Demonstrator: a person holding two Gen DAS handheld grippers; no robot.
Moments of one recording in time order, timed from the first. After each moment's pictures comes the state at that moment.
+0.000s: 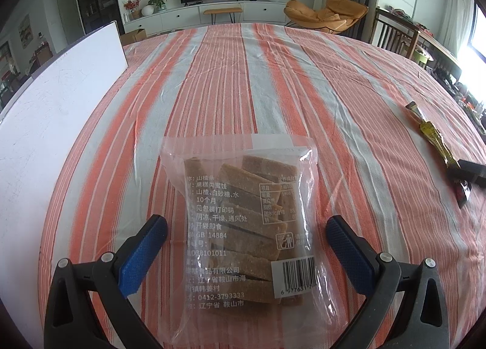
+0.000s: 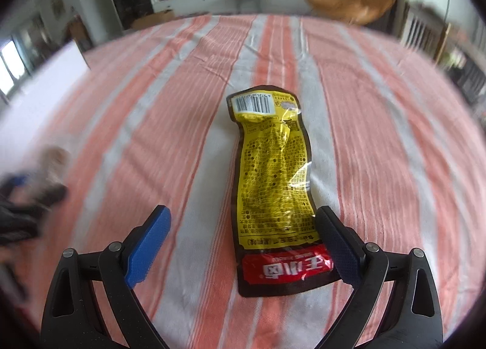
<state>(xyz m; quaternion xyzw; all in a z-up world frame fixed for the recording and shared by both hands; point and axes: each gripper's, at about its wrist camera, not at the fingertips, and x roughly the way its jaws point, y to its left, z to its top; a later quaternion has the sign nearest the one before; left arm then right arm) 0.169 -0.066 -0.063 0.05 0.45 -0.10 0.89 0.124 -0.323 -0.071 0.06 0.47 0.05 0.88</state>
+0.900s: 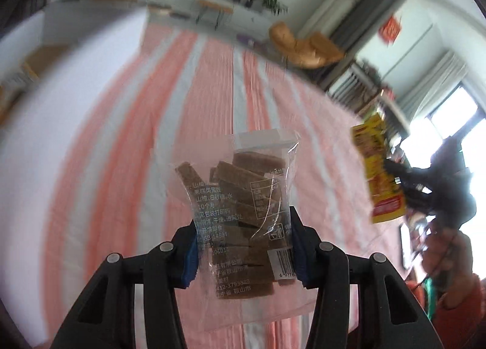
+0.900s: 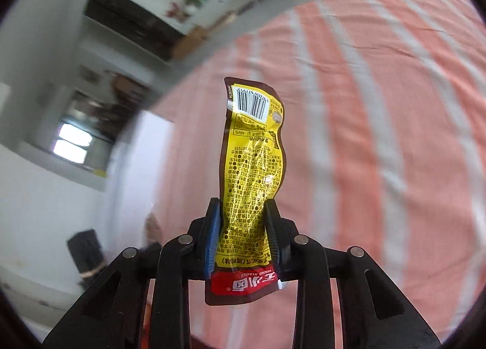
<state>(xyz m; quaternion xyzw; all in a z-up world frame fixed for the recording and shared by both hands) 0.145 0.037 0.030 -0.18 0.45 -0.20 0.85 0.142 -0.297 0.013 0.30 0.47 0.19 0.81</state>
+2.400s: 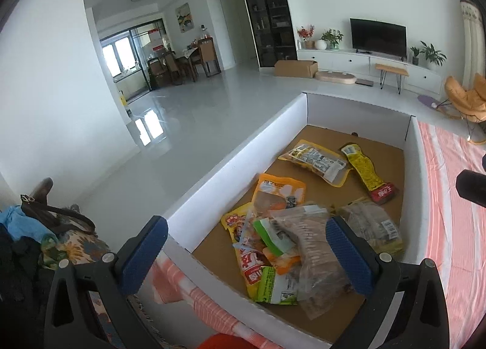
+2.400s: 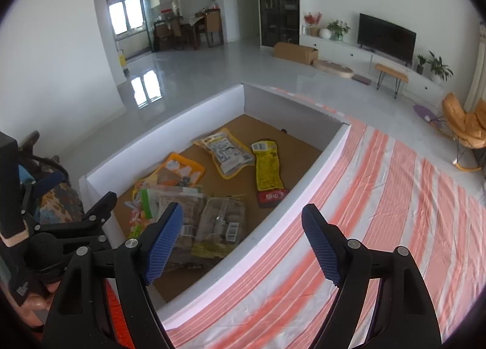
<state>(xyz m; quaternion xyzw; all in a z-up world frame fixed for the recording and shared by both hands) 0.072 0.266 0.077 0.00 0.34 0.27 0.90 0.131 0.138 0.107 -0.10 0.36 0.30 0.88</state>
